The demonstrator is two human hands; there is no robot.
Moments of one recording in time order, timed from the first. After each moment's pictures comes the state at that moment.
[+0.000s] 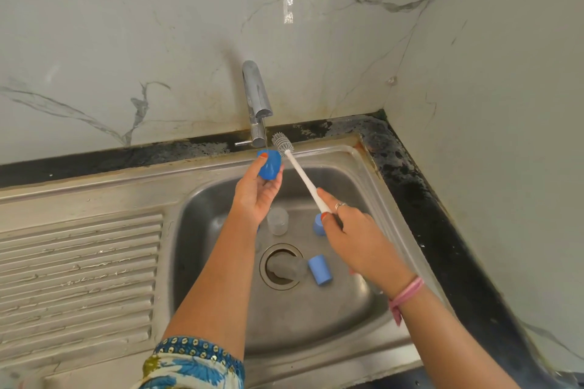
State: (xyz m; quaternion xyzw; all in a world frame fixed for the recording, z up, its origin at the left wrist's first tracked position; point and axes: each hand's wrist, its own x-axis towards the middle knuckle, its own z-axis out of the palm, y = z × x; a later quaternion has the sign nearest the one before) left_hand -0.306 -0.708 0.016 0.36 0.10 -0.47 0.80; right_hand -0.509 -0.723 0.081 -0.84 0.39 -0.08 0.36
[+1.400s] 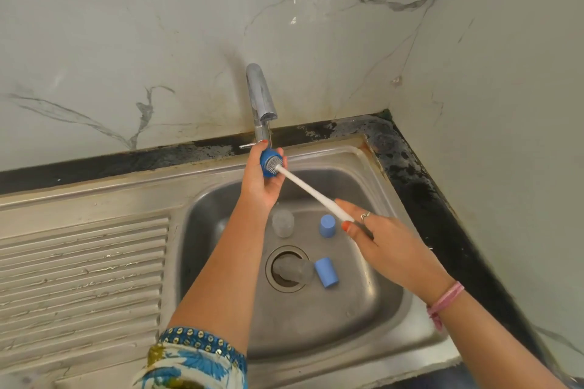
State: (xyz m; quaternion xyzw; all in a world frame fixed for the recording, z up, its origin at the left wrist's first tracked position) left_hand -0.298 -0.729 0.038 0.35 0.13 -0.45 0.81; right_hand -0.542 -0.745 0.066 -0.89 0.34 -0.07 0.30
